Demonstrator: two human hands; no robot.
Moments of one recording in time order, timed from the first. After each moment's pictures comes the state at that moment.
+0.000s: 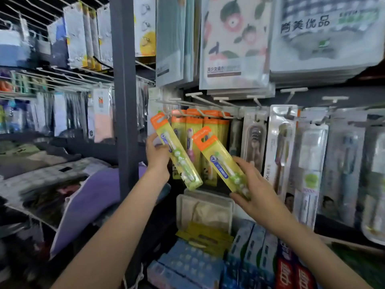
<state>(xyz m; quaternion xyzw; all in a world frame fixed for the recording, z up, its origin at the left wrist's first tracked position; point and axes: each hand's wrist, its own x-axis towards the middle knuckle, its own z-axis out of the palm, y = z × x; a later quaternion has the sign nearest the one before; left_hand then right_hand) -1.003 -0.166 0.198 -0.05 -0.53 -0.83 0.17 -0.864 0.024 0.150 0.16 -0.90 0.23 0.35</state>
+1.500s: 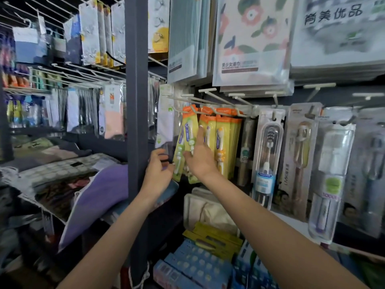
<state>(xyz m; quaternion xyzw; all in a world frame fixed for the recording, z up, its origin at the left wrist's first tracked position) -0.990 -0.201 0.153 -0.14 -0.76 -0.59 0.25 -0.975 -0.089 0.193 0.07 -0.89 0.36 0.28</state>
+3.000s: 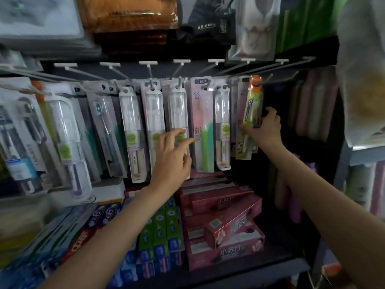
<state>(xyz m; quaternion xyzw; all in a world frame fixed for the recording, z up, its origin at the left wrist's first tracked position) -0.732 0.205 0.131 -0.56 -0.67 -0.37 0.33 -0.584 0.391 0.182 -0.38 -0.74 0.24 0.51</state>
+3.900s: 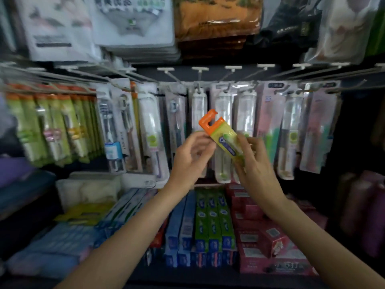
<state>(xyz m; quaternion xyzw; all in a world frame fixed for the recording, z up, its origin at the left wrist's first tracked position) -0.759 0.106 0.147 -0.49 -0.56 -0.66 0.09 -0.660 0.235 0.128 -0.04 -0.86 0.00 0.51</state>
